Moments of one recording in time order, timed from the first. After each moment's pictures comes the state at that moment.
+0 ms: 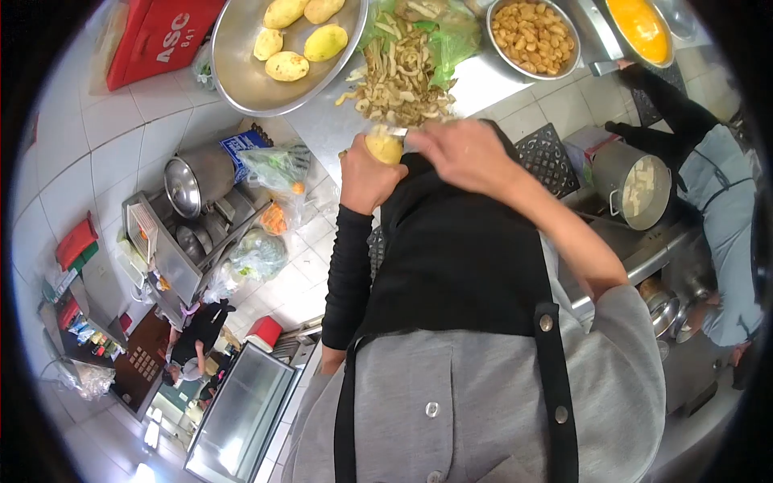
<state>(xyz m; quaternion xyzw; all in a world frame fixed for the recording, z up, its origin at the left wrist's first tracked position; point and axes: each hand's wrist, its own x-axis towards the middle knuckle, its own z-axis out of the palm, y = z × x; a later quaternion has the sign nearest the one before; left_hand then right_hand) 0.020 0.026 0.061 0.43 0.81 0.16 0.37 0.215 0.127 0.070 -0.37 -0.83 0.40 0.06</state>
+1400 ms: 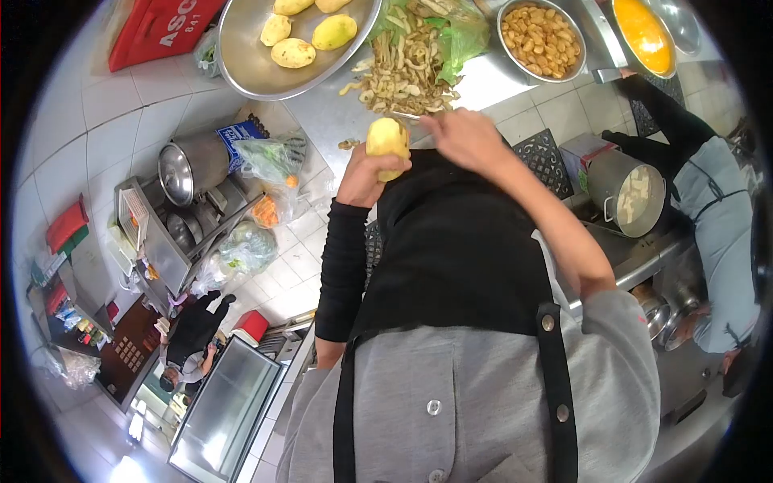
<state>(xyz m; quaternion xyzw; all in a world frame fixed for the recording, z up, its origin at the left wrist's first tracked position) 0.011 0.008 0.049 0.13 0.55 0.45 0.69 0.207 0.131 0.006 -0.41 -0.84 0.37 0.00</state>
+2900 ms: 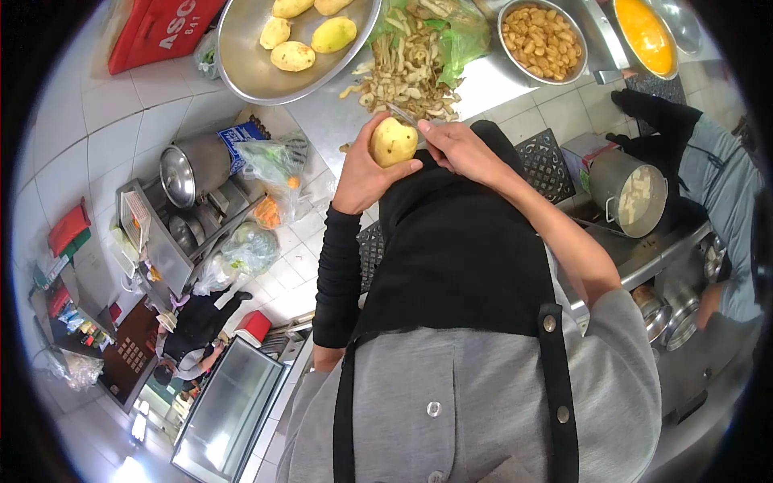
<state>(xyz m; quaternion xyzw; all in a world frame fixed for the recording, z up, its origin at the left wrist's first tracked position) 0.015 0.022 0.069 0.37 0.70 0.34 0.51 0.209 0.128 0.027 -0.40 -0.53 0.75 0.00</state>
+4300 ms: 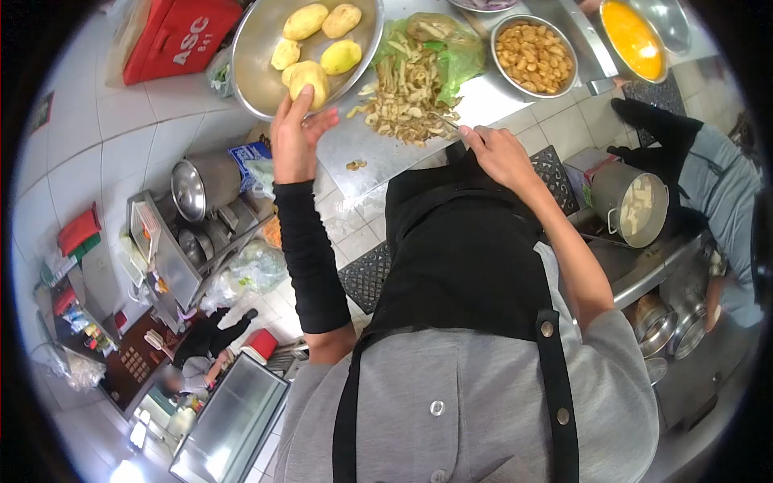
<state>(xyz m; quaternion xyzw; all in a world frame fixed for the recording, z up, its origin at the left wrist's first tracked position) -0.066 0.088 0.125 0.20 0.67 0.55 0.46 0.255 0.151 0.038 -0.51 -0.73 0.46 -0.01</state>
